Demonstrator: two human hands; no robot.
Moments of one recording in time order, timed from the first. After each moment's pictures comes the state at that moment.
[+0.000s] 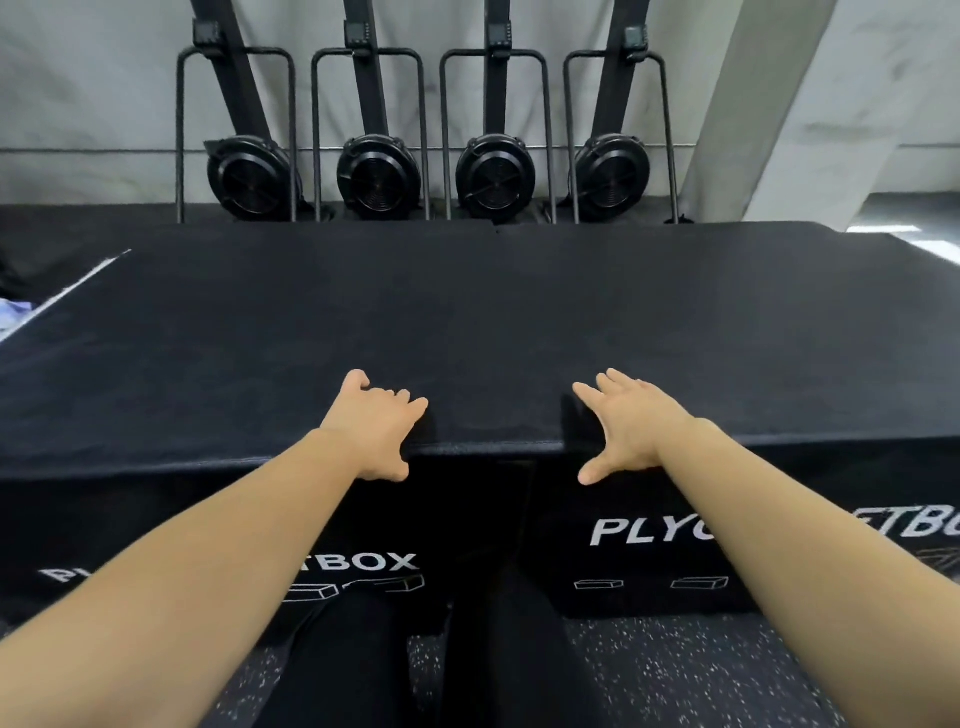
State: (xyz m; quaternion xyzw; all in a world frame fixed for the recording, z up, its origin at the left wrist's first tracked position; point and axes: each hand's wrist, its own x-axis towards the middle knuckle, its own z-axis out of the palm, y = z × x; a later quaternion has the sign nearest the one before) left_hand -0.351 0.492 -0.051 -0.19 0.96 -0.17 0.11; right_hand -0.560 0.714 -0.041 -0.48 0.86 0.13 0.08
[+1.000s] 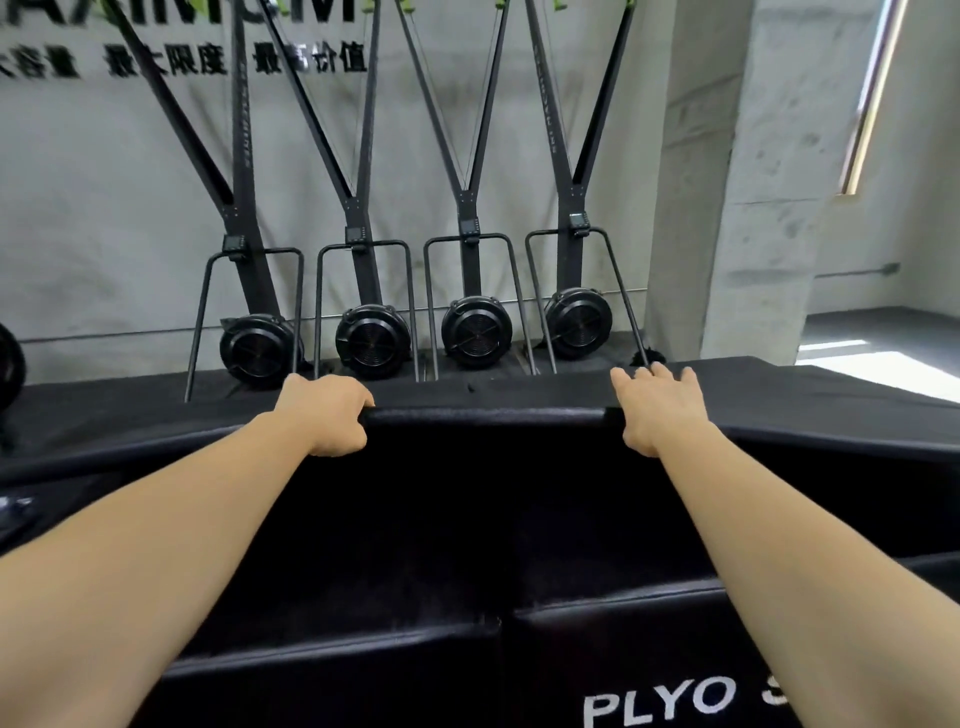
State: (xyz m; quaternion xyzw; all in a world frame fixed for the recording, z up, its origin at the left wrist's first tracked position) left_hand -0.403 0.476 0.151 -0.29 0.95 -0.13 -0.03; right_hand -0.637 0.736 0.118 -0.31 0.94 0.07 -0.13
